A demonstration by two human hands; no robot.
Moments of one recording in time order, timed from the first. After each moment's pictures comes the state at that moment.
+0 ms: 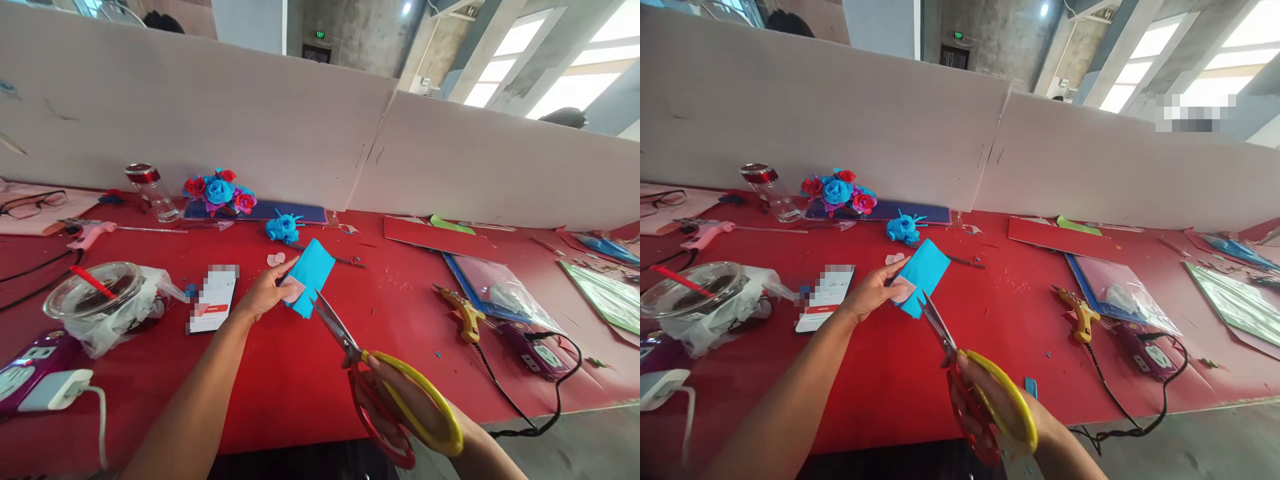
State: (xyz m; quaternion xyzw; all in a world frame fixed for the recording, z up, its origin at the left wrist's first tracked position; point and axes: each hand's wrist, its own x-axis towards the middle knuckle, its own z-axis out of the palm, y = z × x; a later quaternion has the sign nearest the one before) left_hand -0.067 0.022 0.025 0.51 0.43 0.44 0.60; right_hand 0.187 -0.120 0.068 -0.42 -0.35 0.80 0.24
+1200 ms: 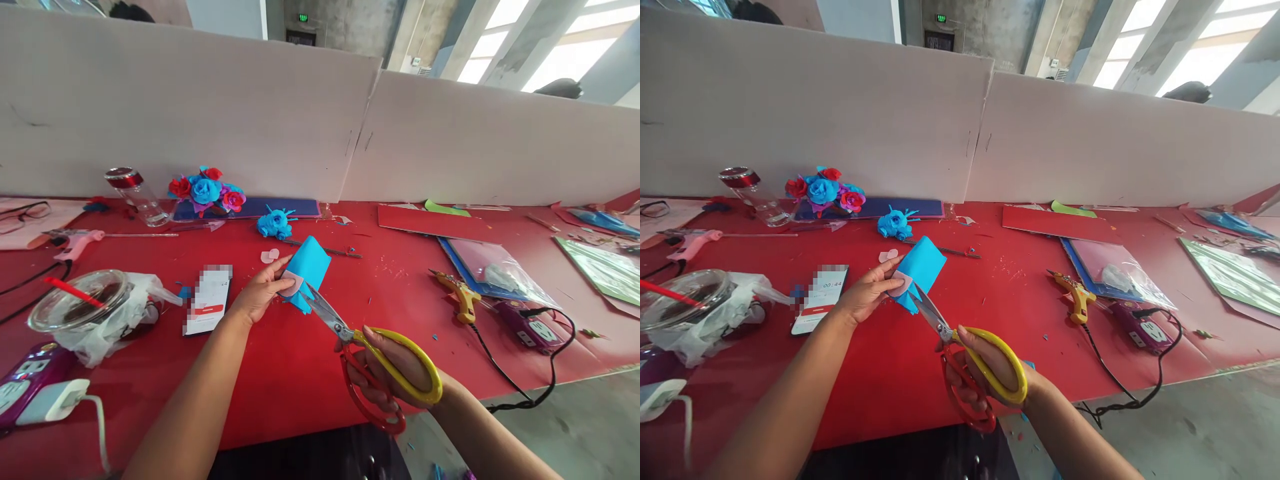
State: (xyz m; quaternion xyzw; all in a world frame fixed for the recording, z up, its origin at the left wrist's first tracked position) left_hand -0.058 0.017 0.032 0.41 0.43 0.44 0.68; right_hand 0.195 -0.095 0.056 -0.34 -0.31 0.87 0.19
